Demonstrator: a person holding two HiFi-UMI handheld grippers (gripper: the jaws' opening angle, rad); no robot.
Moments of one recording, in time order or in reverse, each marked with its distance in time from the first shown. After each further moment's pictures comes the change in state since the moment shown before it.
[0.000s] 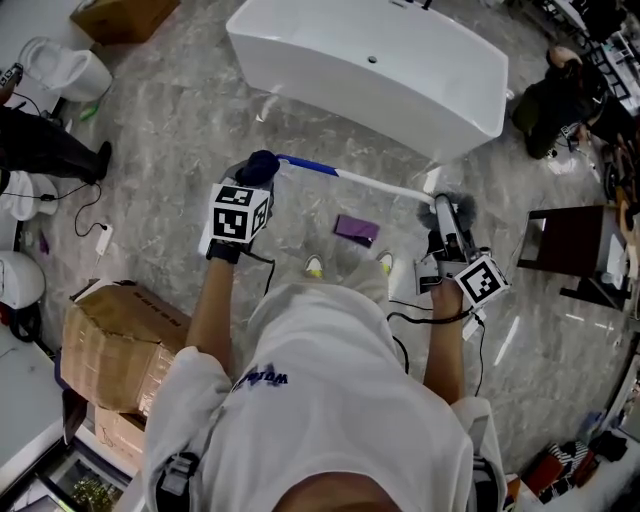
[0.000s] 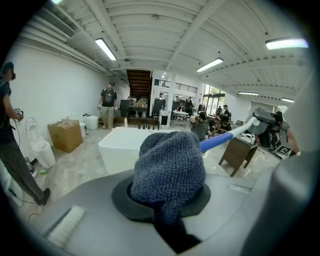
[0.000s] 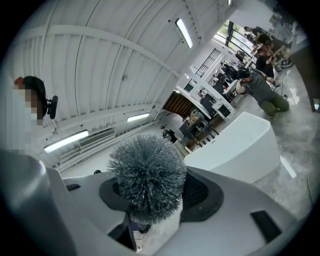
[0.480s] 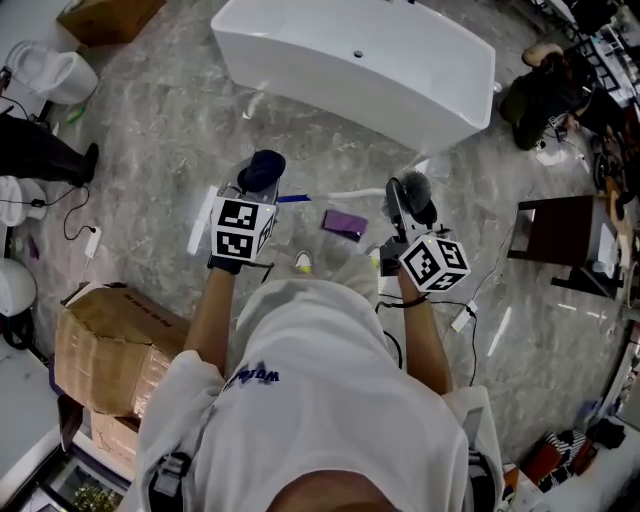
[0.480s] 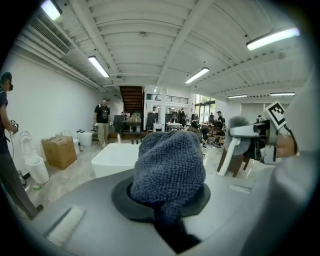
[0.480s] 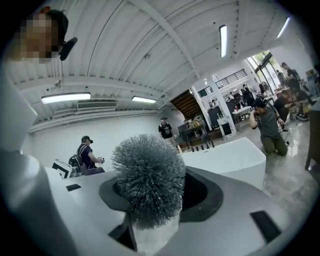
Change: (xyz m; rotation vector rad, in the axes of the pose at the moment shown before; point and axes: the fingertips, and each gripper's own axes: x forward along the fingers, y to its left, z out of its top) left arm -0.016 -0.051 0.033 0.101 -0.168 -0.026; right arm 0.032 0.007 -0.046 -0.343 0.095 -0.143
